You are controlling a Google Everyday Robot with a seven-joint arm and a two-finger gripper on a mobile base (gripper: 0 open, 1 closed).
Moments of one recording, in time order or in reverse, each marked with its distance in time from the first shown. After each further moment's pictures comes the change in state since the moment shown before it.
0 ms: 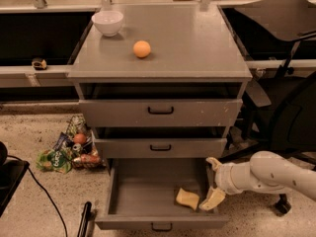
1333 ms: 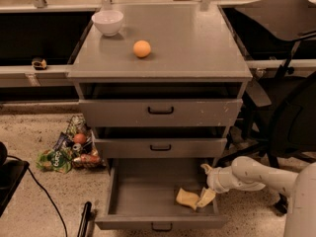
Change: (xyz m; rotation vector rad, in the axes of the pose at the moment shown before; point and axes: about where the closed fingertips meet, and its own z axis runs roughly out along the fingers) arm 0.105 -0.050 0.132 -0.033 0.048 0.015
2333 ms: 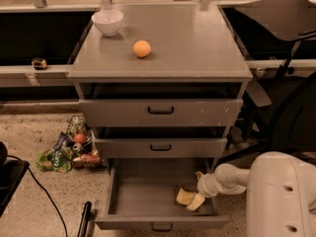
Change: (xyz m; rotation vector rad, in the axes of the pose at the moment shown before) arm 0.045 -0.006 0.093 0.007 0.096 0.086
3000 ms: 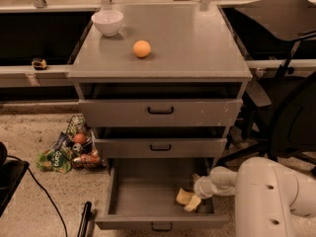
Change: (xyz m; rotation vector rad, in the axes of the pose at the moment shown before) arm 0.011 -0.007 0.053 -0.011 0.001 -0.017
